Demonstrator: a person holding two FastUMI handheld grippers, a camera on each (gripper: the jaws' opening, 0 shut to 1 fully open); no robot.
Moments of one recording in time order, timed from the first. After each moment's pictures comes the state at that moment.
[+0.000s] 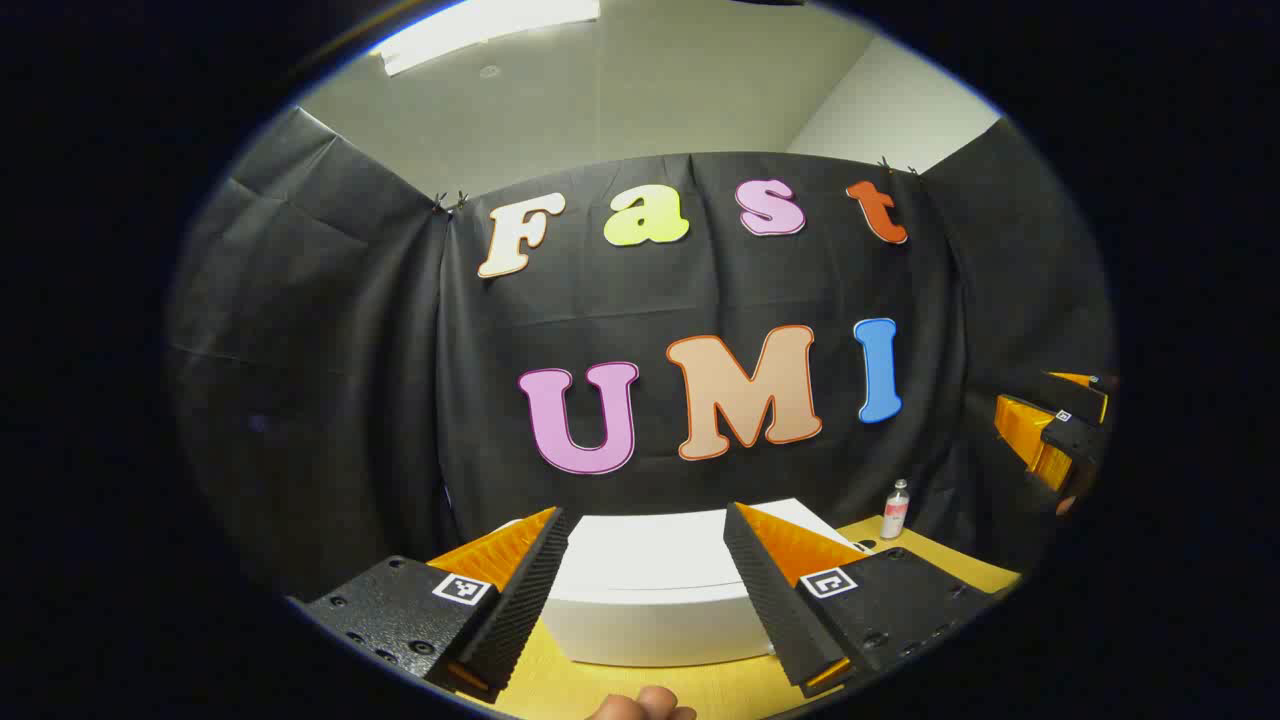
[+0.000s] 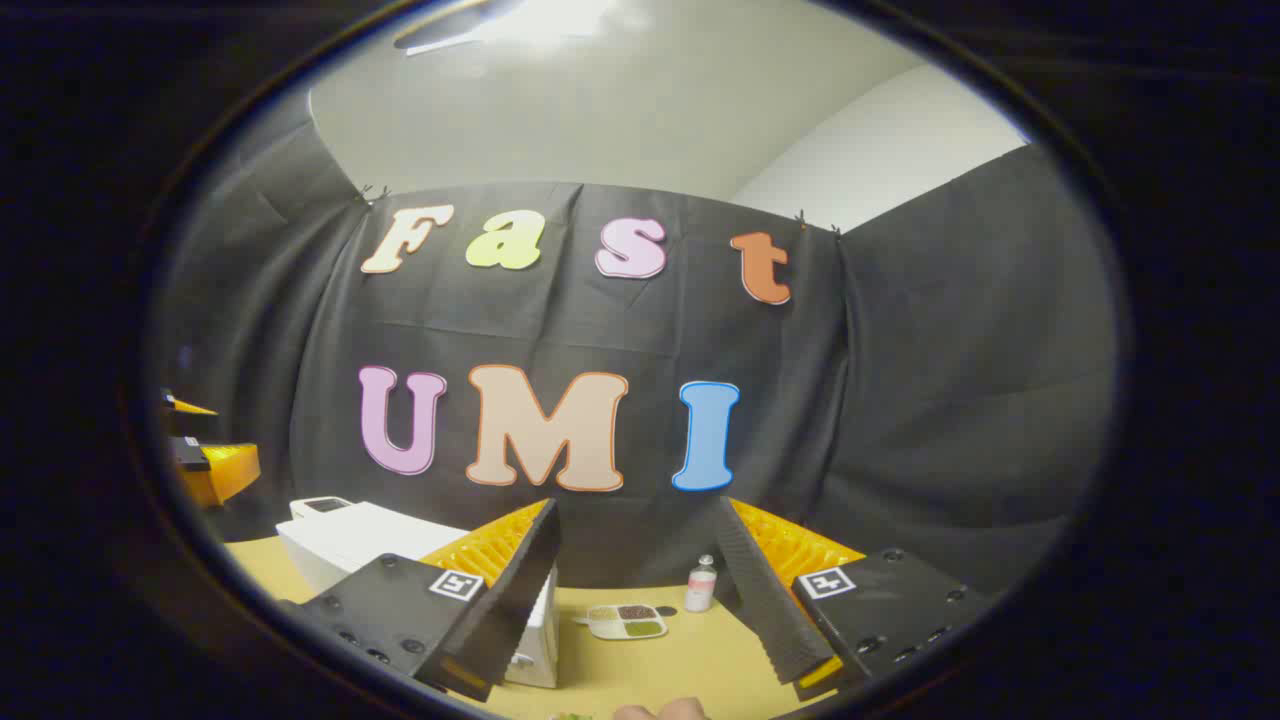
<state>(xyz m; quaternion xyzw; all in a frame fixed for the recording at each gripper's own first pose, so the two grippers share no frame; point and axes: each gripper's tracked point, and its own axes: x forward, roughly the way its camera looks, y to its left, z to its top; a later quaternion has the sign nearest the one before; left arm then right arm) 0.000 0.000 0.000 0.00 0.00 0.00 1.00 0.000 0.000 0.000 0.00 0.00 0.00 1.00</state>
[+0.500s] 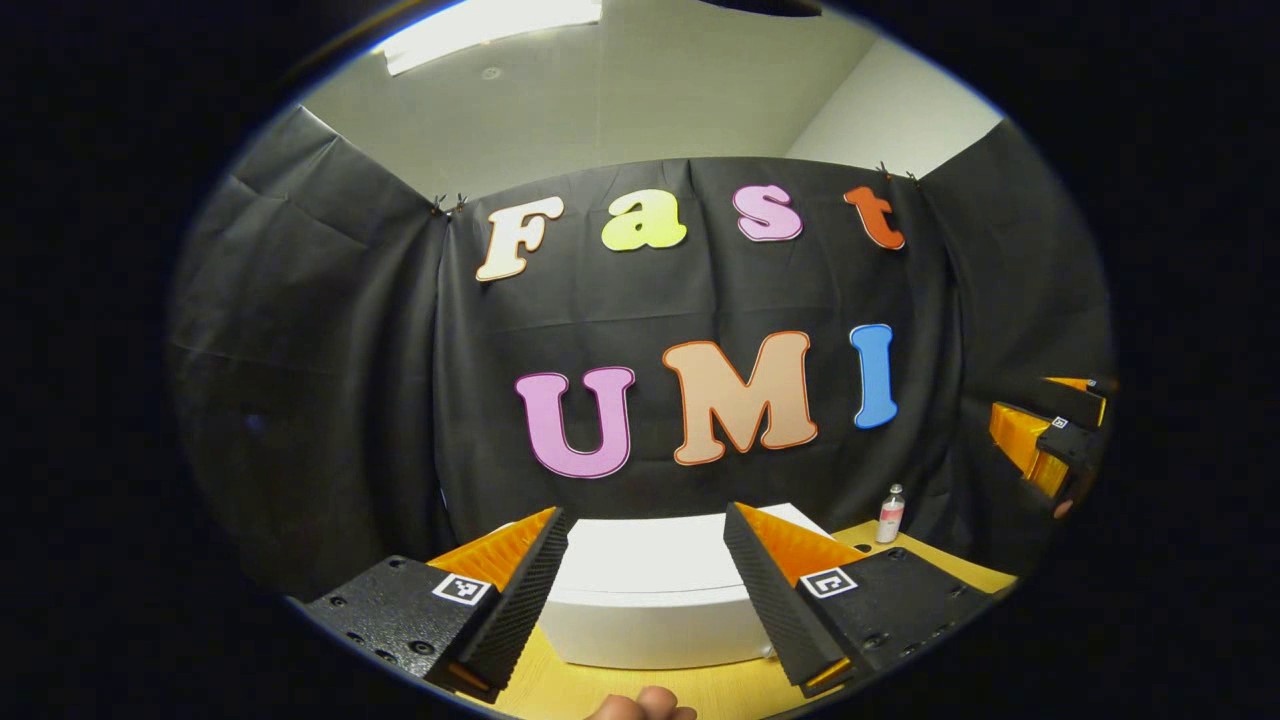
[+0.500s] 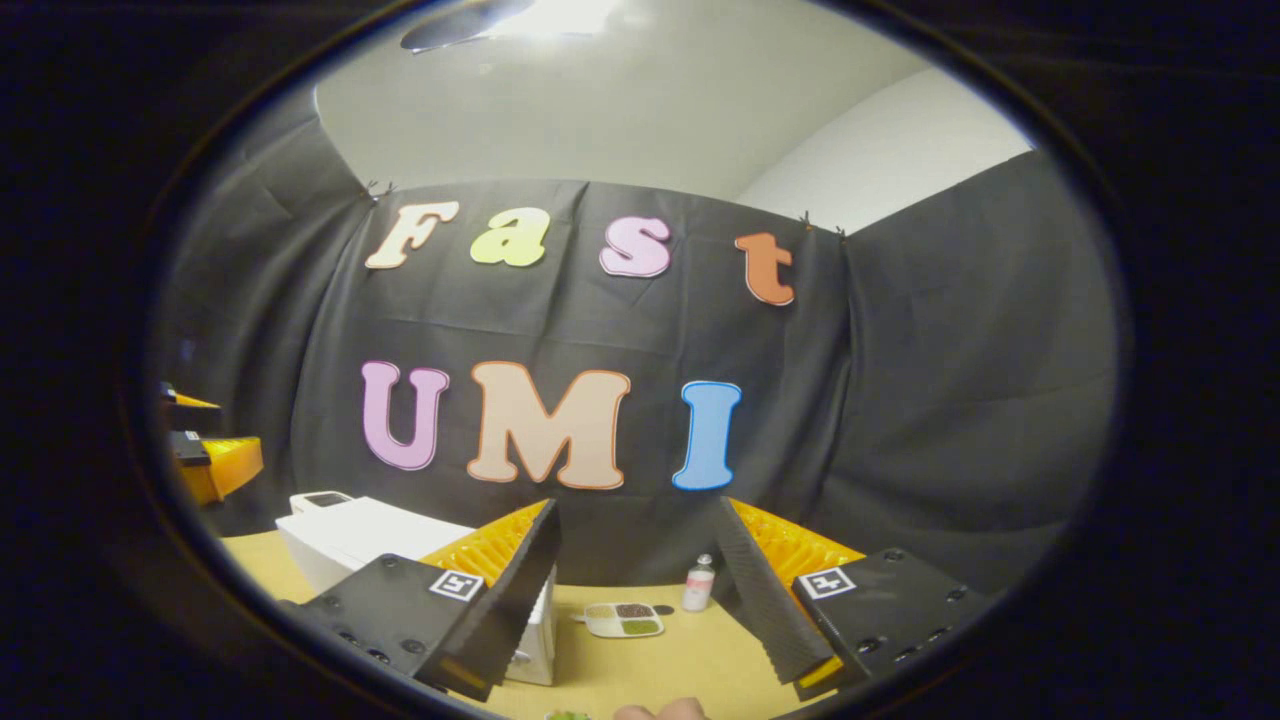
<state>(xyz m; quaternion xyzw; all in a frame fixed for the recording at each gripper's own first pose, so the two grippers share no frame) -0.001 -0.005 0.000 -0.01 0.00 -0.01 1.00 -0.002 0.001 0.001 -0.02 0.00 0.01 1.00</state>
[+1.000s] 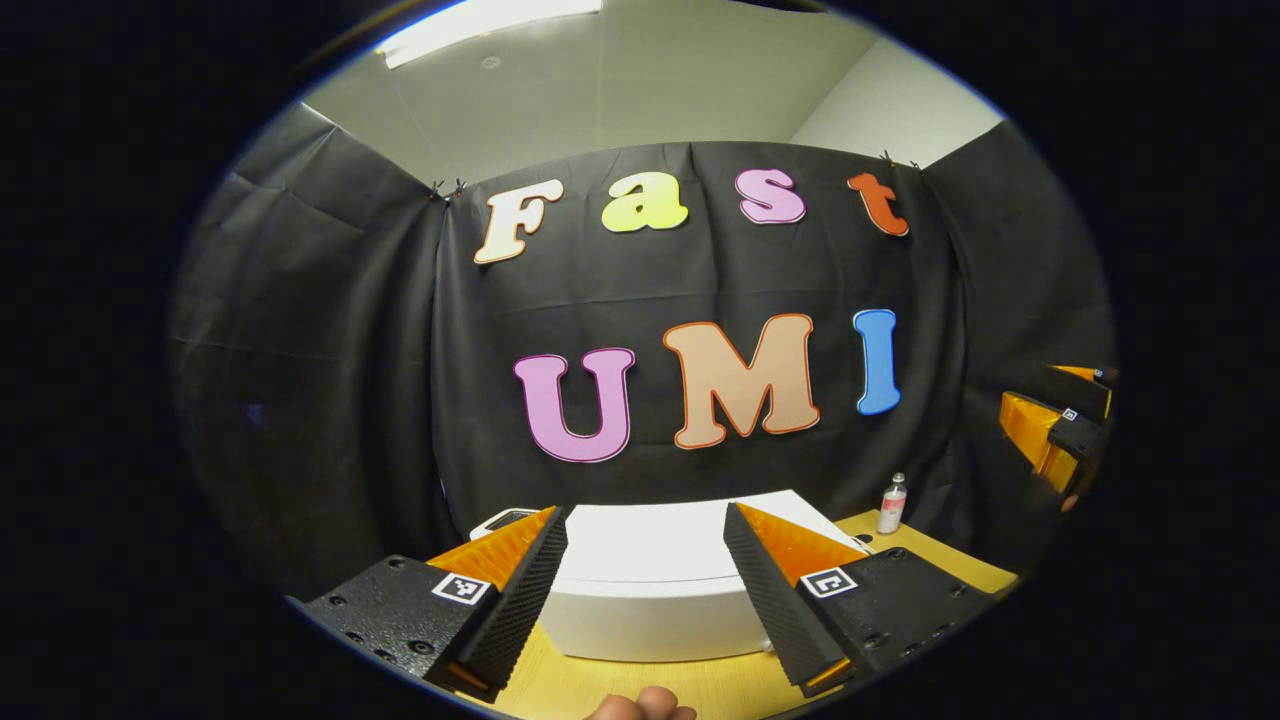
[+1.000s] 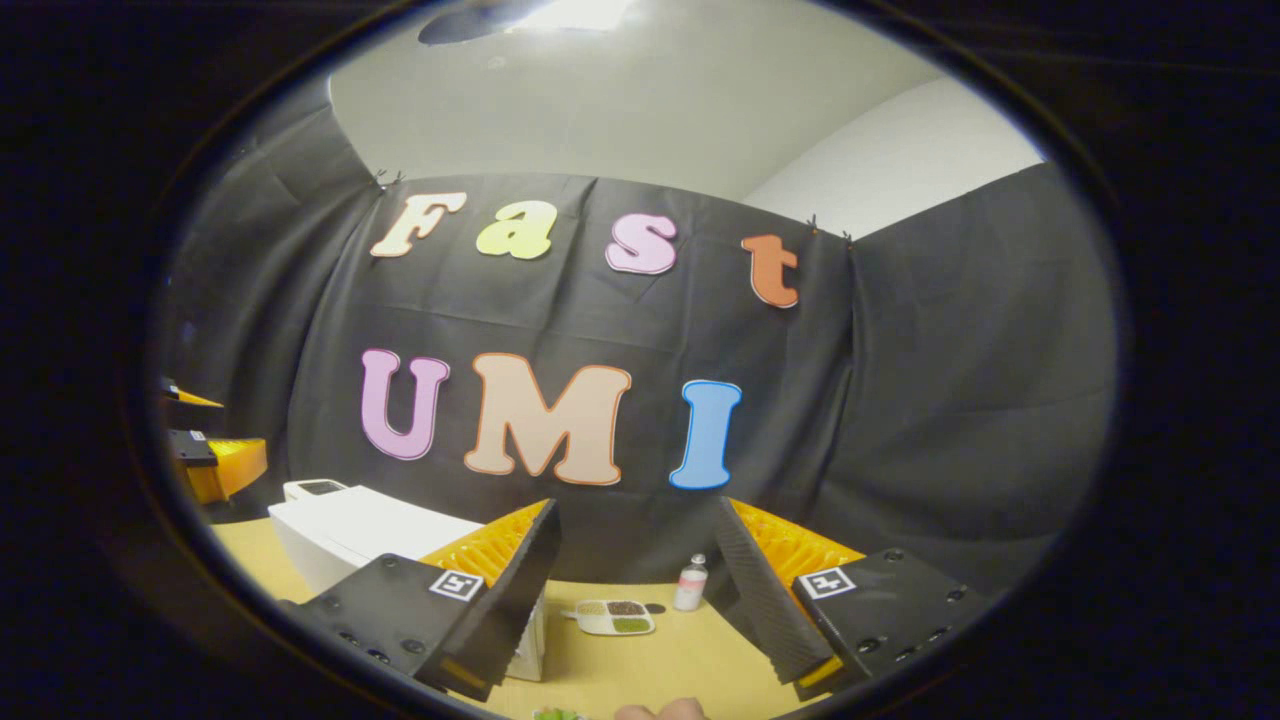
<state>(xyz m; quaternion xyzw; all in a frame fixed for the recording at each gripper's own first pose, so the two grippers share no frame) 0.007 -0.004 -0.014 -0.01 0.02 0.00 1.00 0.000 0.002 -0.004 -0.03 0.01 0.01 1.00</state>
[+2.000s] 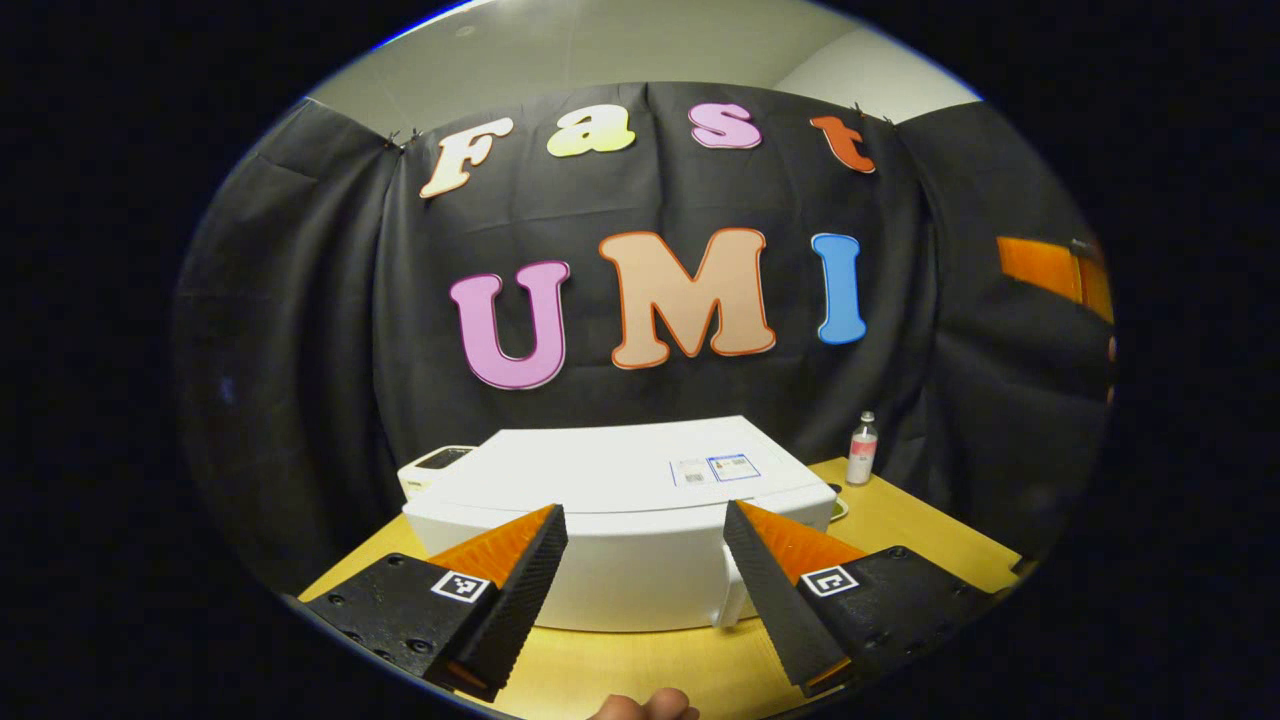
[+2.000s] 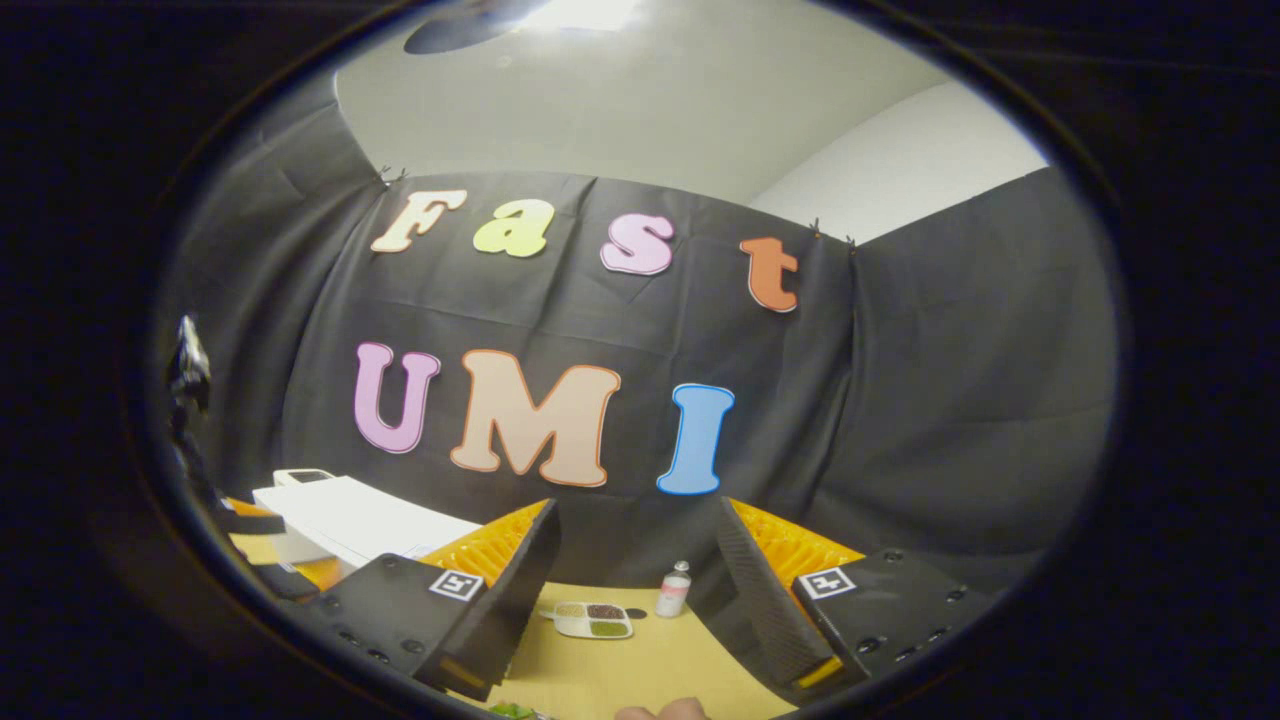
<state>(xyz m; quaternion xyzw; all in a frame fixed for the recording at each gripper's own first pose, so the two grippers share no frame) 0.030 -0.111 -0.147 -0.01 0.11 -0.06 0.99 0.014 -0.035 -0.008 -0.04 0.00 0.01 1.00</state>
